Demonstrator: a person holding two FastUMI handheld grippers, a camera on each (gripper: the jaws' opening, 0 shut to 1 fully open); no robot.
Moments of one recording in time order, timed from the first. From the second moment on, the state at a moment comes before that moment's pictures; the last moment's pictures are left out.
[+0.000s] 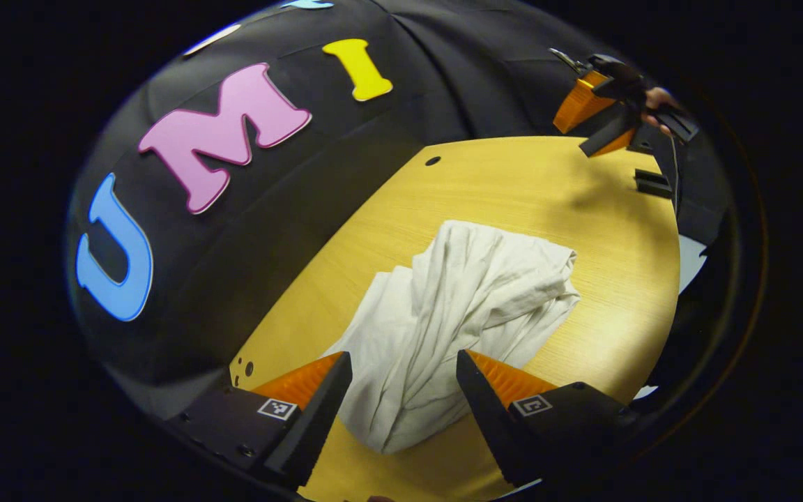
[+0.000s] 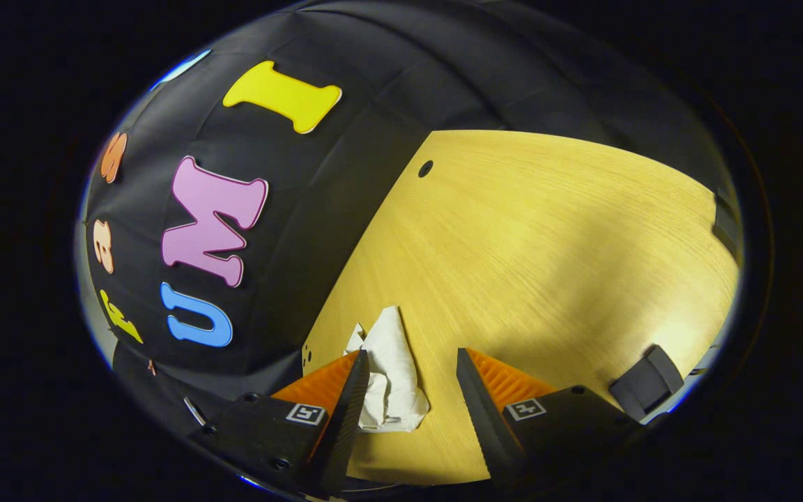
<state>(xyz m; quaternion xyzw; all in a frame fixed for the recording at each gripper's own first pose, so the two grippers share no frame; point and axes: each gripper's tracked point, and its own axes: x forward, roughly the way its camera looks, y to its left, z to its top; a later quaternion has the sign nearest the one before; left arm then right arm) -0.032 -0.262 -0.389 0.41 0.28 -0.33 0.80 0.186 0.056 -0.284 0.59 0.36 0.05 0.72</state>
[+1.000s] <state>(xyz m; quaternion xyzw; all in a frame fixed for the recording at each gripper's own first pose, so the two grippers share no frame) -0.028 -0.123 -0.302 0.04 0.32 -0.09 0.94 0.246 0.116 -0.264 0.58 0.37 0.09 0.72</state>
